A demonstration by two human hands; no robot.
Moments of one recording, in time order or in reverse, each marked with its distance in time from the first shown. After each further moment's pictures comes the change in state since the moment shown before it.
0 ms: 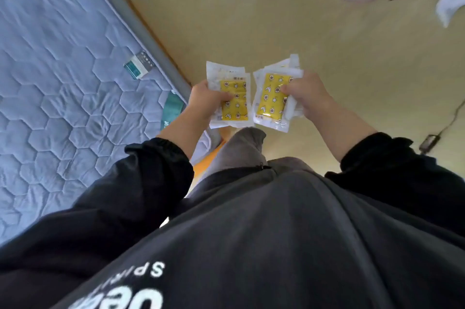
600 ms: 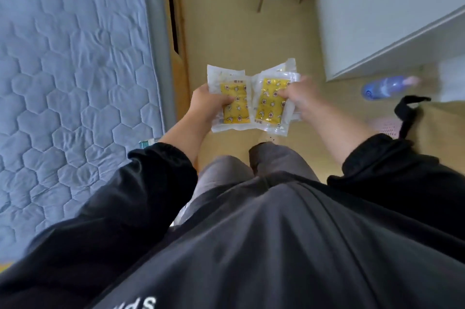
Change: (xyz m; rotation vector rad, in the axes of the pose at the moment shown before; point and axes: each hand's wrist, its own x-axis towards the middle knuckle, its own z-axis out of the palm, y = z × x) left_hand 0.182 0.305 -0.075 -0.470 0.296 -0.025; right_hand 0.230 -0.402 0.076 -0.468 -0.223 -0.180
